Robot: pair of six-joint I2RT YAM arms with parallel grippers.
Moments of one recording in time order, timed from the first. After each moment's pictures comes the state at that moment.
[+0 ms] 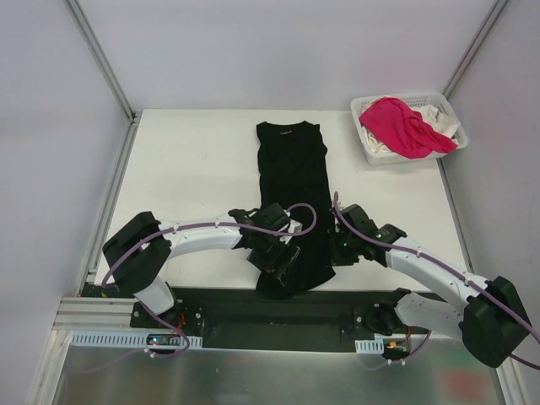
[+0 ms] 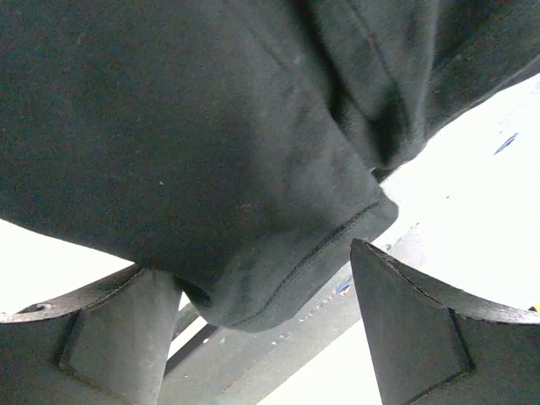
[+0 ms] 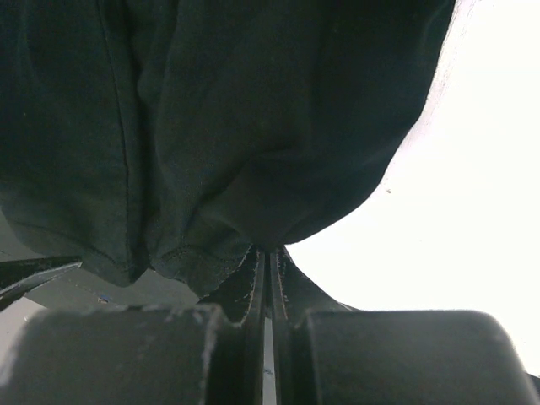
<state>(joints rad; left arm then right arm) -0.99 1.60 0.94 -0.56 0.36 -0.45 0.67 1.07 0.59 -0.62 -0.14 0.58</state>
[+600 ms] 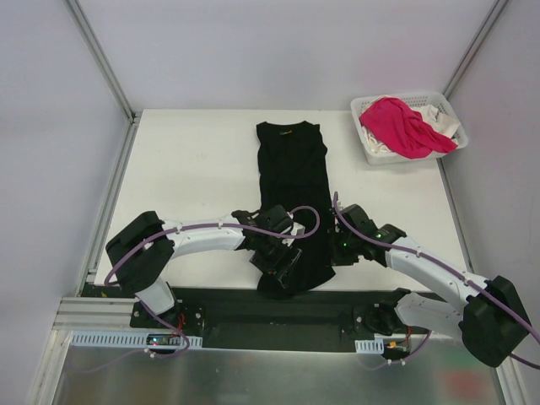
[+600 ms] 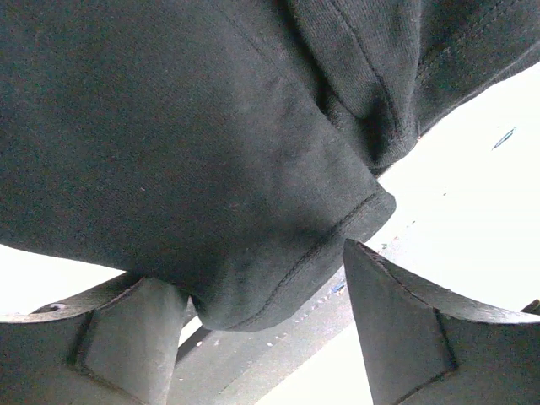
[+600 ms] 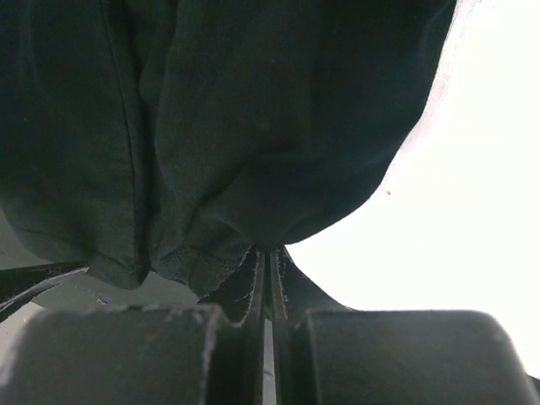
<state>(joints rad) -1.02 1.63 0.97 -0.56 0.37 -0.45 0.67 1.07 0.59 -0.61 -0.14 0.58</state>
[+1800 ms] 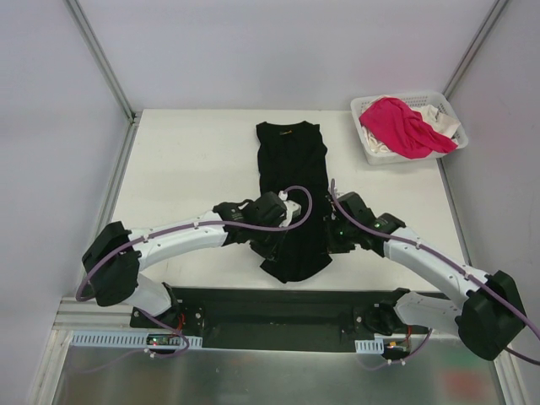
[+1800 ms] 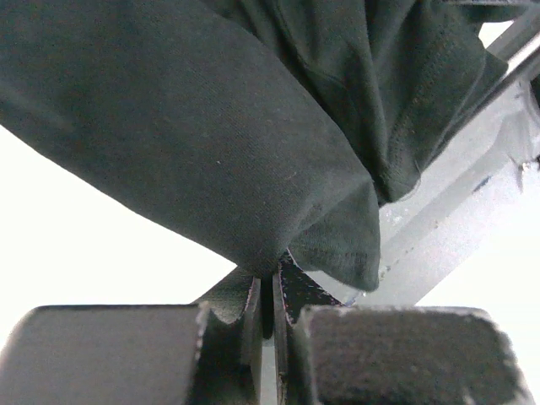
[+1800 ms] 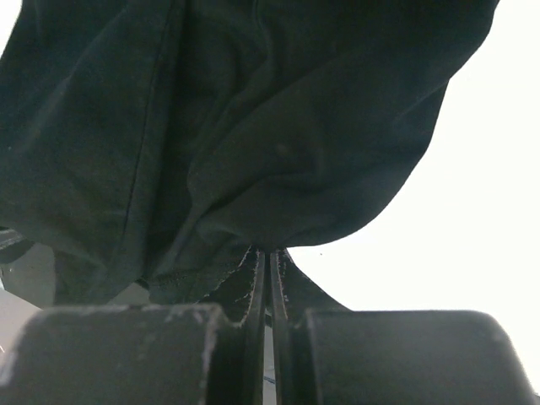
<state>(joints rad) -1.00 1.47 1.02 -0.61 0.19 -0.41 0.67 1.13 0.71 -0.63 -0.11 0.54</state>
